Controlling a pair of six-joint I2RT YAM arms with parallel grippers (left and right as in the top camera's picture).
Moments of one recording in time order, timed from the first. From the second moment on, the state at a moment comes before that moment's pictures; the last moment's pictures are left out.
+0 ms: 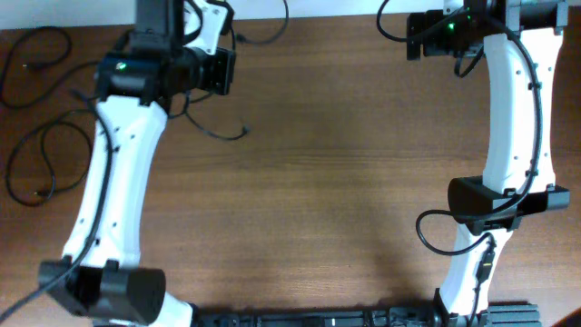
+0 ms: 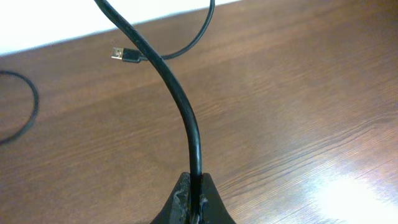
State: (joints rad) left arm -0.15 1.70 1.85 -0.98 0.30 0.11; right arm 0.08 2.16 2.75 -1.69 0.03 0.07
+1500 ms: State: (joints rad) left arm 0.89 1.62 1.84 -1.24 -0.09 -0.99; right arm 0.08 2.16 2.75 -1.69 0.03 0.07
